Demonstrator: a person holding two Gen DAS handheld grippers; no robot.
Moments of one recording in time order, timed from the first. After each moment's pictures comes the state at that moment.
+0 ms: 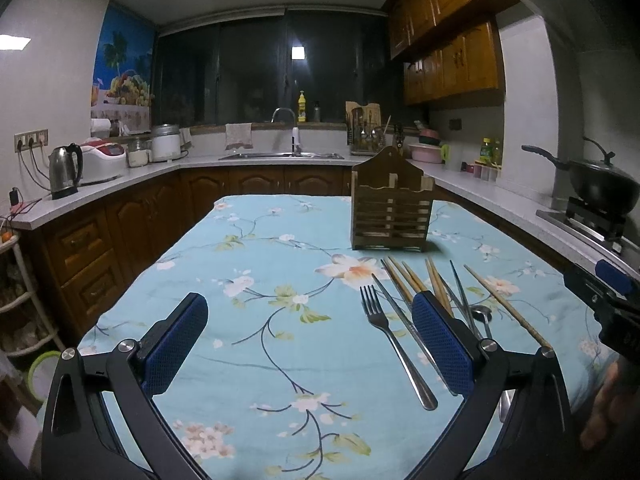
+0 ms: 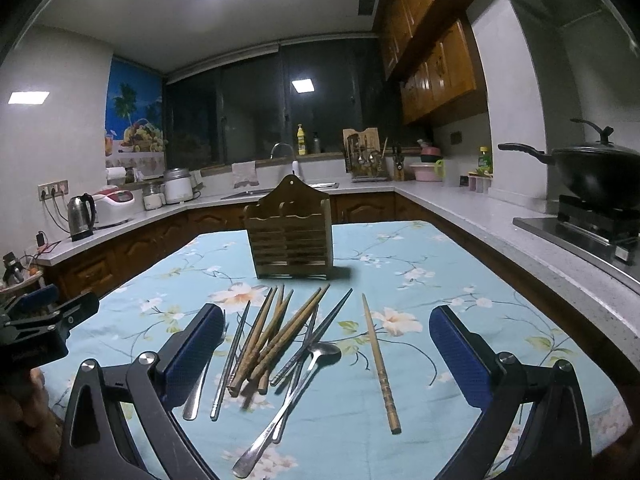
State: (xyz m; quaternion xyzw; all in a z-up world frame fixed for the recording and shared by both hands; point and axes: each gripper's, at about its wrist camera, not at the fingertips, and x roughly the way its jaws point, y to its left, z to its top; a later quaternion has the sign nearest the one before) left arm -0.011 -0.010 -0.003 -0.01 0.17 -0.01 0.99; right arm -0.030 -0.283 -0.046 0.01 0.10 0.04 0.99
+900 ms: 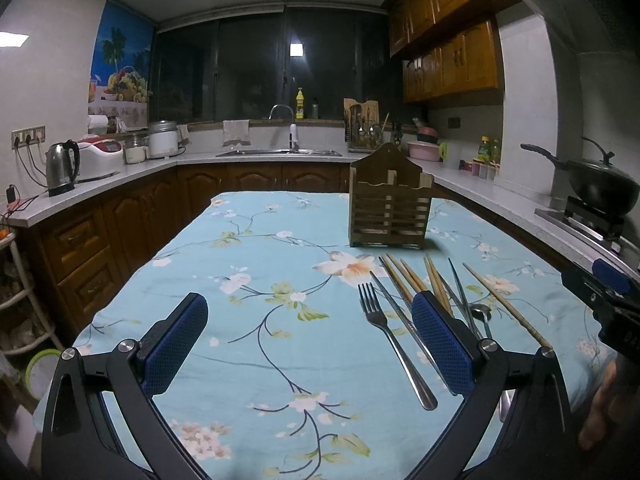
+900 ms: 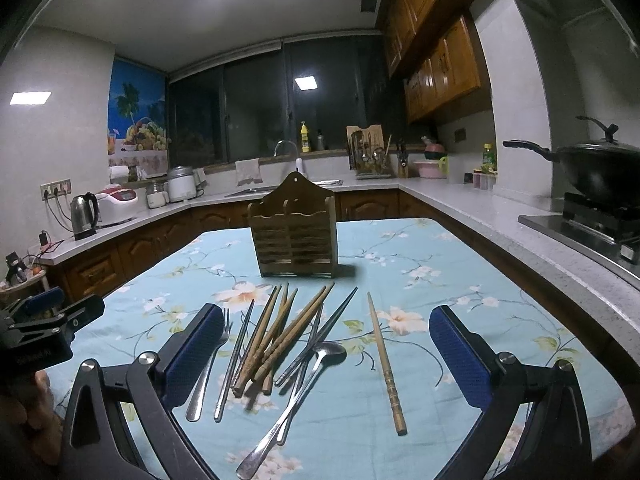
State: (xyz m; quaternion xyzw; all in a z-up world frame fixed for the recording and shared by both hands) left arm -0.007 -0.009 -0.006 -0.01 0.17 -0.02 0.98; right arm -0.030 -0.277 -0.044 0.01 0.11 0.04 0.99
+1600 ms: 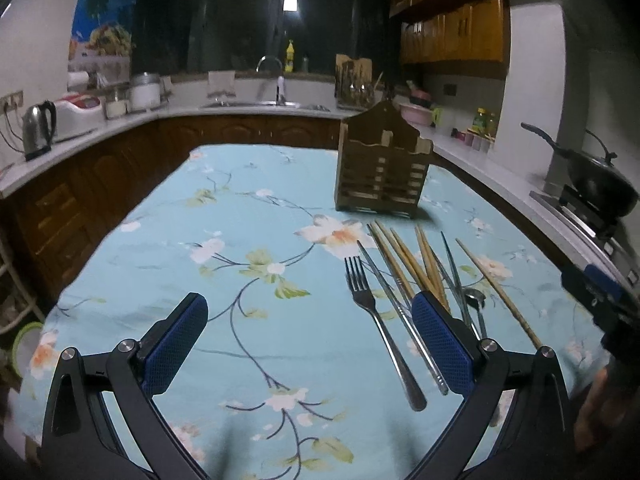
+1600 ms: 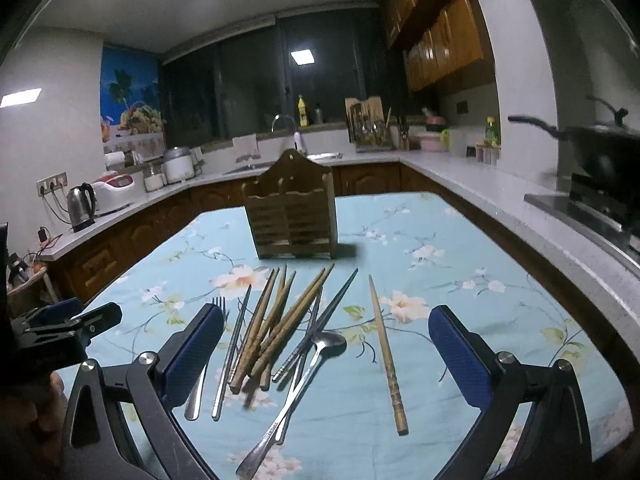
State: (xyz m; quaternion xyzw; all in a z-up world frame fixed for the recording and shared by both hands) left arm 0.037 -0.014 -0.012 -0.04 0.27 -0.05 0.96; right arm -0.002 -0.284 -0.039 0.03 0.17 0.05 0.98
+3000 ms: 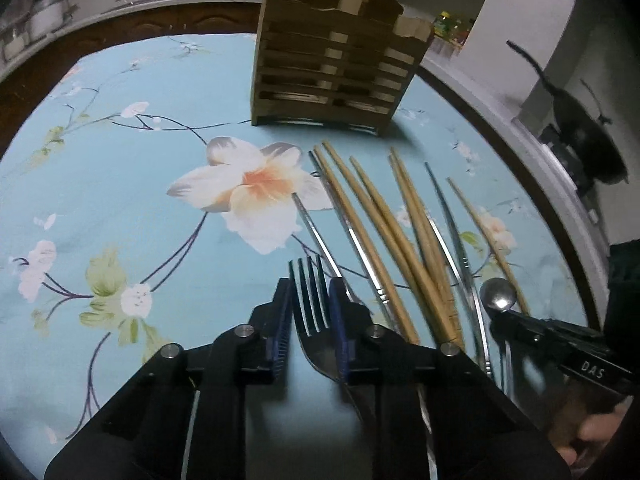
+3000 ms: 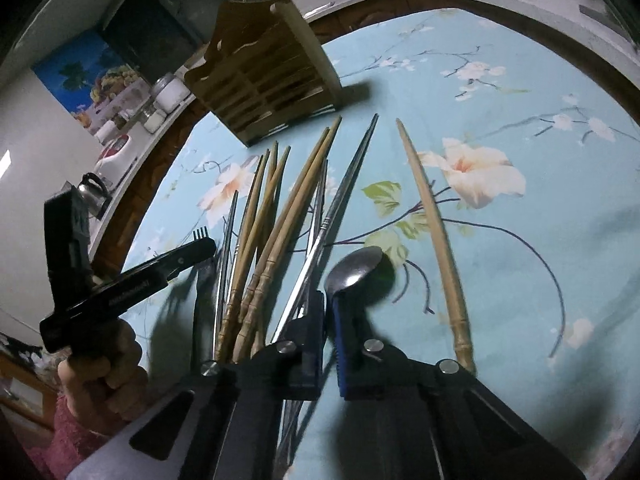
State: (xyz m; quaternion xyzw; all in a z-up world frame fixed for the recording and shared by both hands) left arm 0.192 -0.059 -0.067 -0.04 0.46 -0.20 0.86; right arm 0.109 -0.313 -0.104 0.18 0.44 0.13 0.87
